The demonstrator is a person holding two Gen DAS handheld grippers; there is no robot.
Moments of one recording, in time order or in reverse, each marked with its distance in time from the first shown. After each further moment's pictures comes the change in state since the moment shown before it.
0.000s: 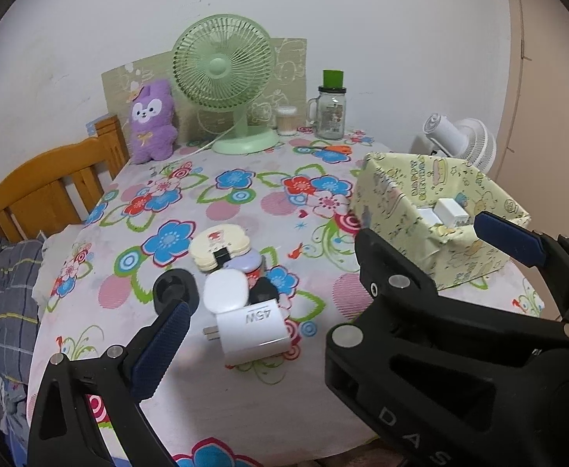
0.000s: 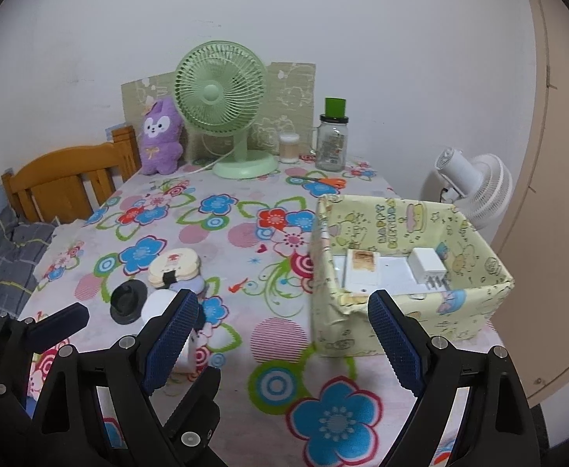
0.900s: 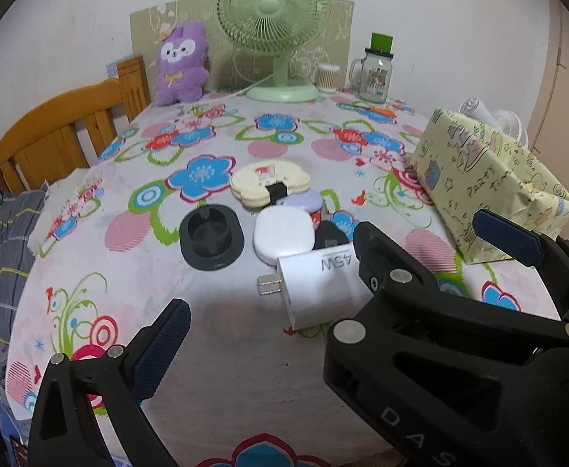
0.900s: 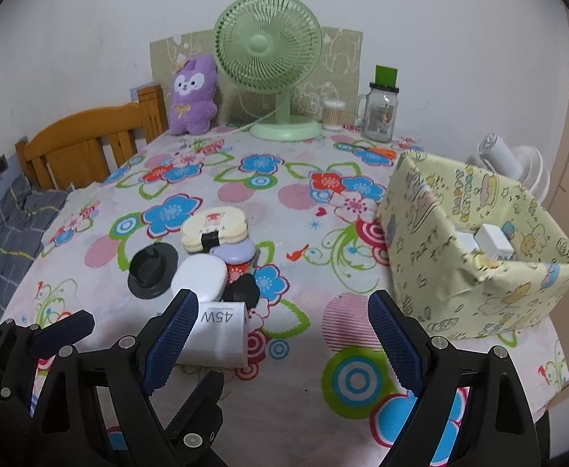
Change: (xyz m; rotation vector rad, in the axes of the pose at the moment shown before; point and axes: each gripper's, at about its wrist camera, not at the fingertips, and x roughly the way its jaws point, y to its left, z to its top) left arm 0.046 0.054 -0.035 -0.094 0.117 0.016; right arm 0.057 0.051 -0.027 -0.059 0.109 0.060
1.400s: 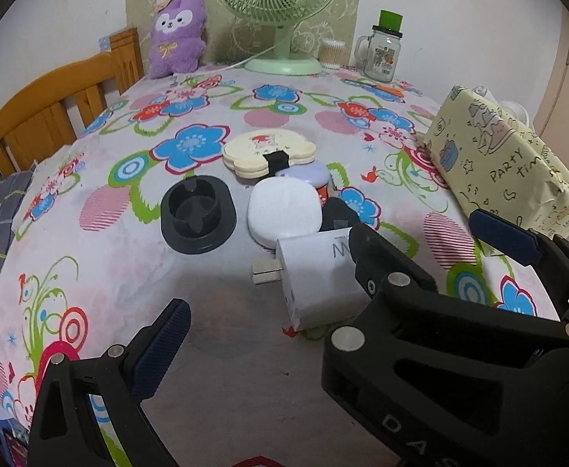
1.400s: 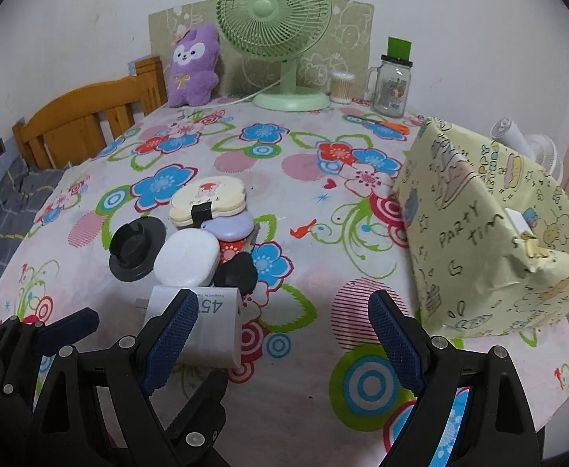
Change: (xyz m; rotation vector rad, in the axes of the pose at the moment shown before) left arm 0.030 0.004 -0.002 -0.029 0.076 -0.028; right arm 0.030 0.000 -0.003 -0.022 0.080 0.012
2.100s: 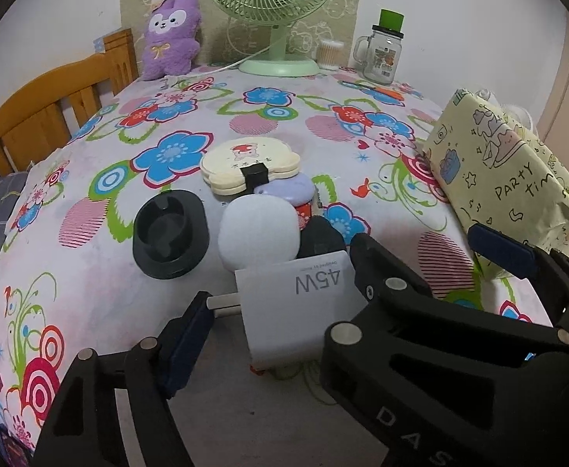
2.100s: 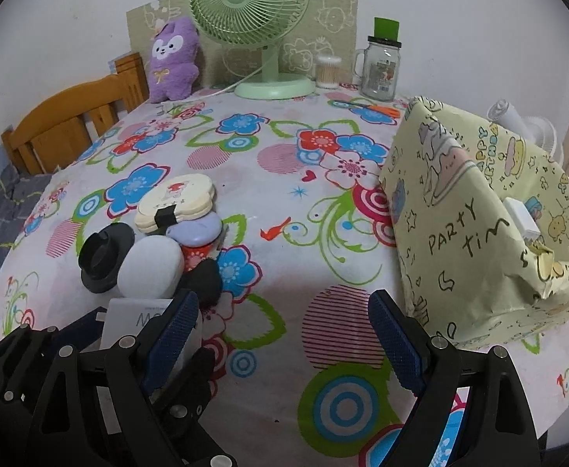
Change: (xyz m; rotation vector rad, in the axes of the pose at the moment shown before) left arm 0.014 -0.014 0.013 -0.012 -0.007 0.008; right arm 0.017 -0.020 0.009 0.035 0.039 0.004
